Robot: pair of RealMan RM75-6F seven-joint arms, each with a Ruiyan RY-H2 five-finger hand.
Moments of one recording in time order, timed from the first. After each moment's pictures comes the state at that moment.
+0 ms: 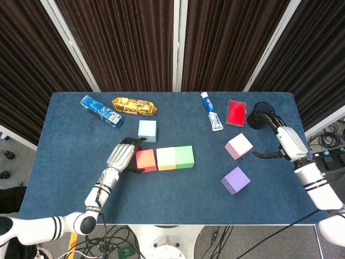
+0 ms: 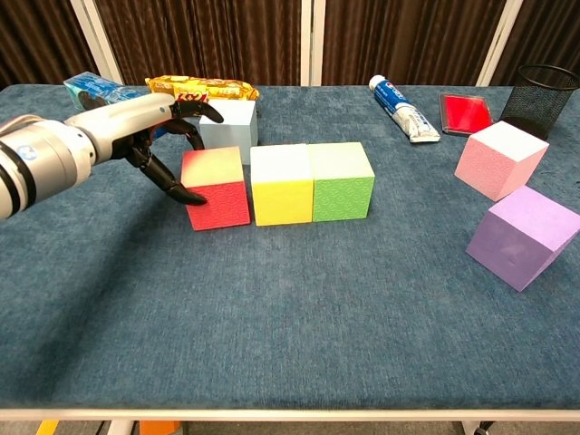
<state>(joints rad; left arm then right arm) -0.72 -1.65 -0.22 -1.51 0.99 1.00 0.26 0.54 -1.09 0.13 -1.38 -1.52 1.13 0.73</state>
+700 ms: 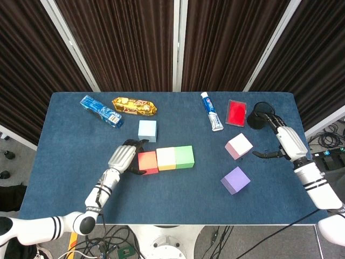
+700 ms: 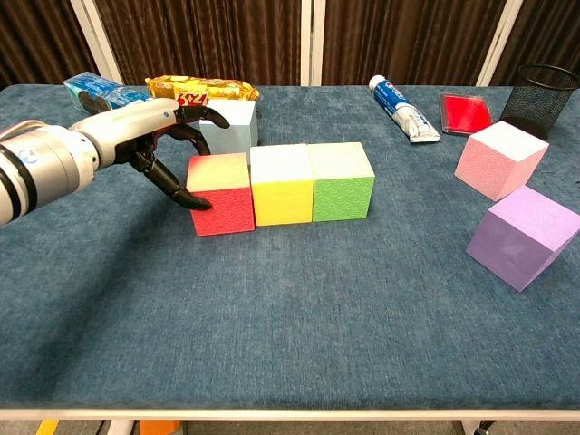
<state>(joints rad) -0.71 -1.64 -0.22 -1.51 1.02 0.96 0.17 0.54 -1.10 0.13 -1.37 -1.52 1.12 0.75</state>
